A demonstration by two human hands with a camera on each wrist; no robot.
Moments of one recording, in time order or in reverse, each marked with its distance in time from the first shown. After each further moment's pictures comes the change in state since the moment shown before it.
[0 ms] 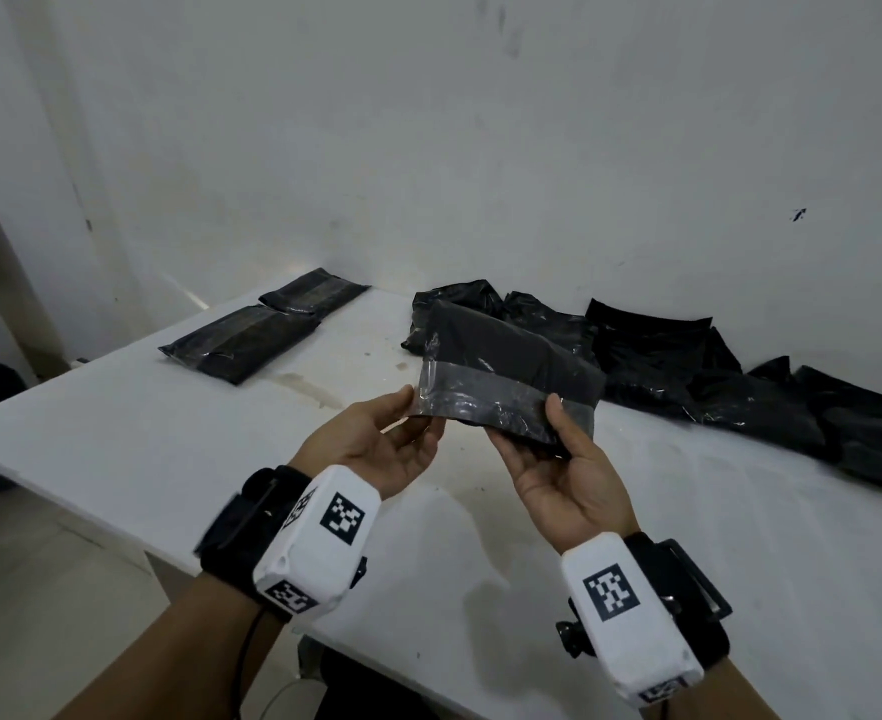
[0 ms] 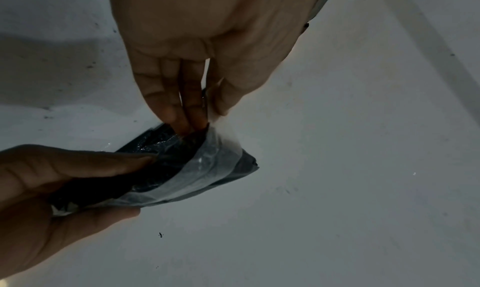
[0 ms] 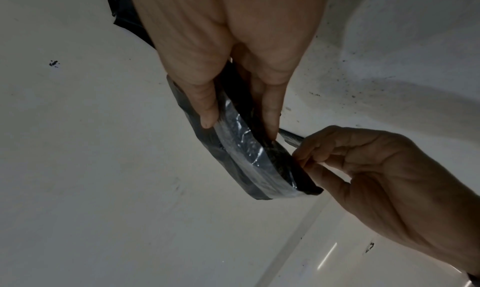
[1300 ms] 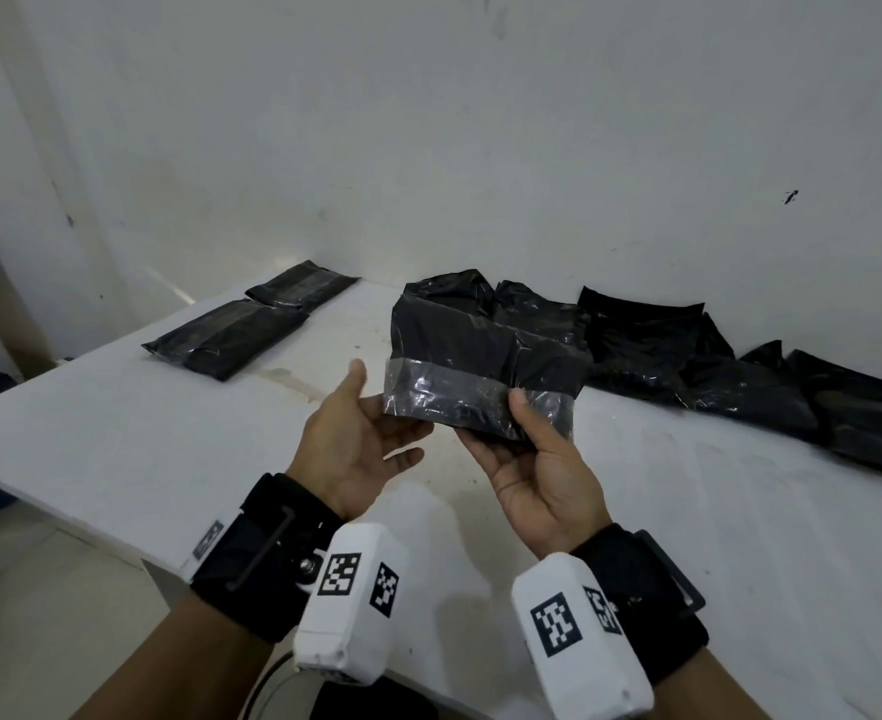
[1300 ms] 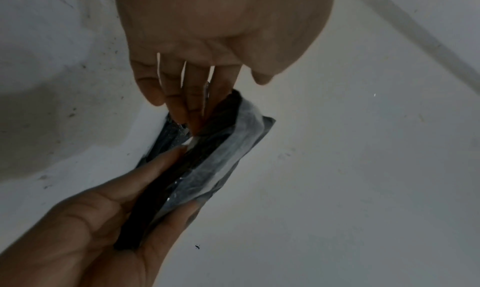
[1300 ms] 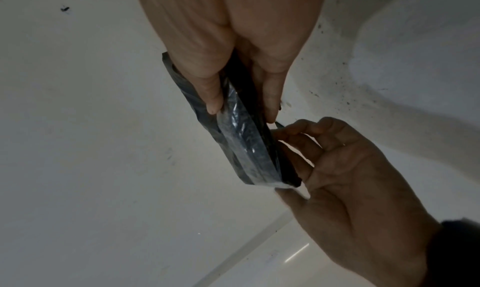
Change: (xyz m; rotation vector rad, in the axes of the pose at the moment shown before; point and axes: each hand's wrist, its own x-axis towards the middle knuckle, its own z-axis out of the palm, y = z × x) left_hand 0.004 -0.008 -0.006 0.325 0.007 0.213; right_hand 0.000 0.015 0.000 -0.157 -0.047 -0.023
